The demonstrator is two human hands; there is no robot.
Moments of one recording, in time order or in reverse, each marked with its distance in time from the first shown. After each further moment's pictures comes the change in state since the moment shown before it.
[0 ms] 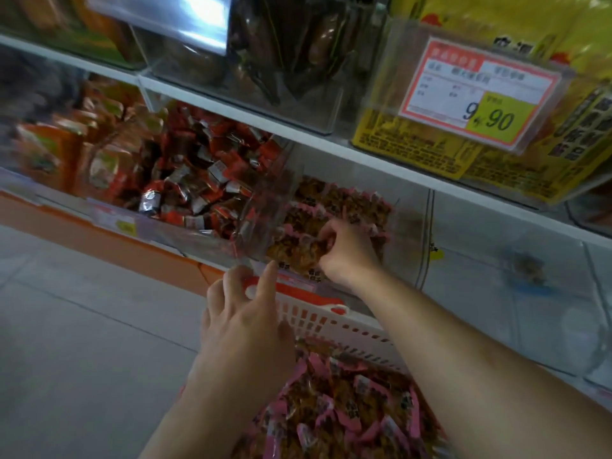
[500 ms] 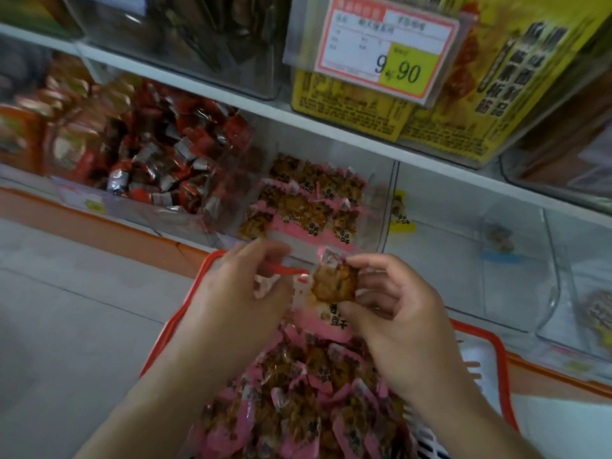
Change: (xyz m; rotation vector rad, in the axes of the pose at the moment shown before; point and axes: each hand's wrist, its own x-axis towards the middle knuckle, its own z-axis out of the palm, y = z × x) left_hand -0.017 0.031 0.003 -0.441 0.057 0.105; right_hand -0.179 0.049 -0.066 0.458 0.106 -0.040
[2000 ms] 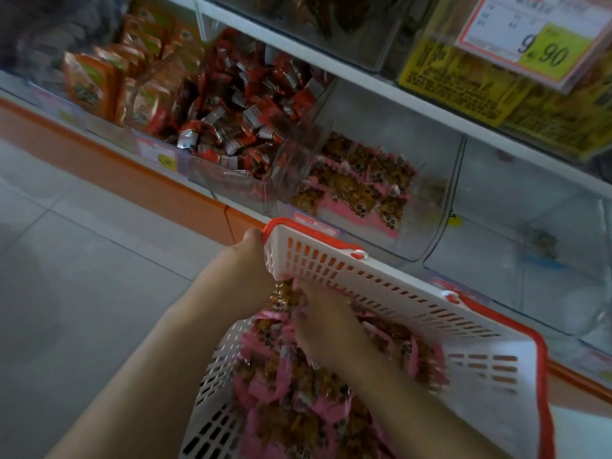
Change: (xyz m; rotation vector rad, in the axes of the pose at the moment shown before) left_hand 0.009 -0.046 -0.047 0.313 -0.203 -0.361; right_hand 0.014 0.043 0.145 -0.646 -0.445 -0.042
